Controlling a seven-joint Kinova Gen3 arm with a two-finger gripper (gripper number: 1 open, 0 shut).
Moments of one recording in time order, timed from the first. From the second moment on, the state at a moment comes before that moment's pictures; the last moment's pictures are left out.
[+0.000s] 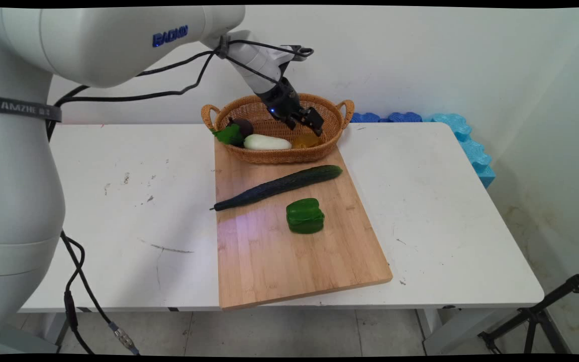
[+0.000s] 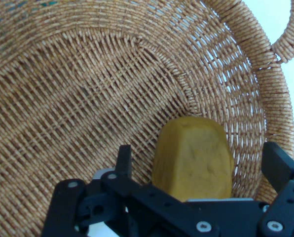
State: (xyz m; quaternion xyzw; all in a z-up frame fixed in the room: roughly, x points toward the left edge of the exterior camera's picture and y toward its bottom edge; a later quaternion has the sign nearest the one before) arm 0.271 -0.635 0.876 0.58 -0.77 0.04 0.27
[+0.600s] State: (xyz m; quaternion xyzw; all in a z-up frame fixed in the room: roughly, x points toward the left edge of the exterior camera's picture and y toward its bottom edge) arm 0.275 -0.634 0.866 0.59 -0.76 0.04 0.26
